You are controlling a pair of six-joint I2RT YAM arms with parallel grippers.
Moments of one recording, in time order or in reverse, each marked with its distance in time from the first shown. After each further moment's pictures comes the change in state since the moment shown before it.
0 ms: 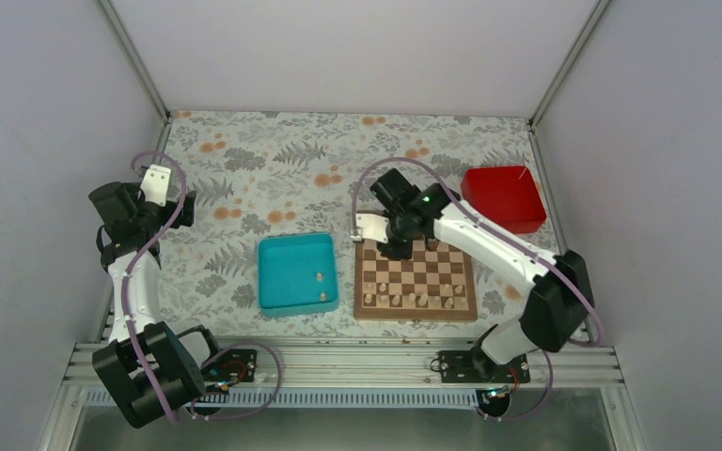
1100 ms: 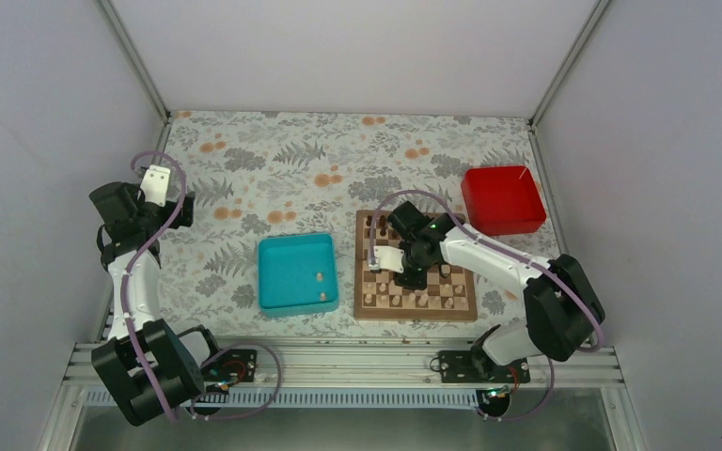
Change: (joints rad) left arm 0.000 0.011 0.000 -0.002 -0.026 0.000; right arm -0.070 -0.098 -0.394 0.143 -0.098 -0.011
